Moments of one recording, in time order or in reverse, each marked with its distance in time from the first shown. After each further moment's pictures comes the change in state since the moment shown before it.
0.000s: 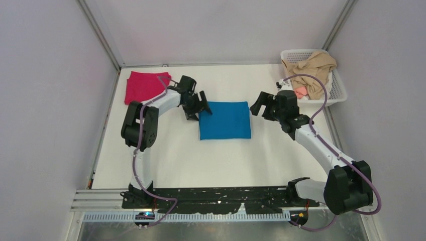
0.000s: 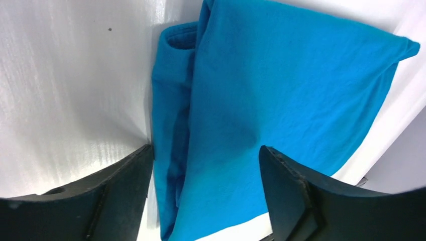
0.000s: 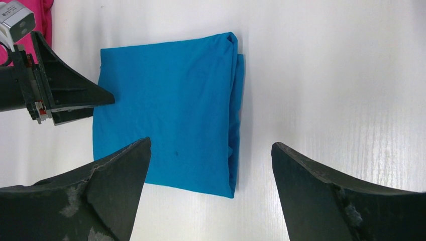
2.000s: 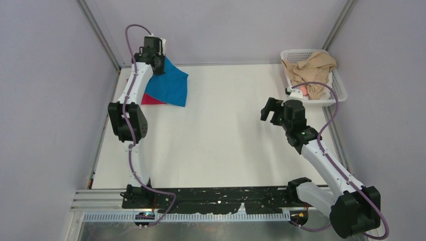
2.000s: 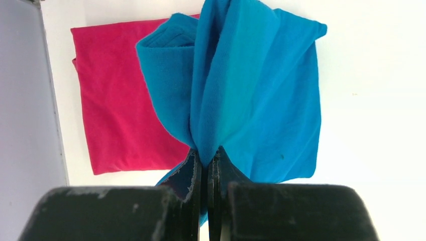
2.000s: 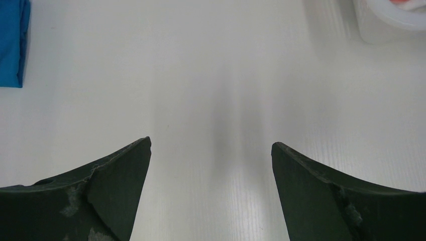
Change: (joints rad) left arm 0.280 0.084 0.662 -0.267 -0.457 0.776; right arm 0.000 -0.211 -0.124 -0.001 0.205 -0.112
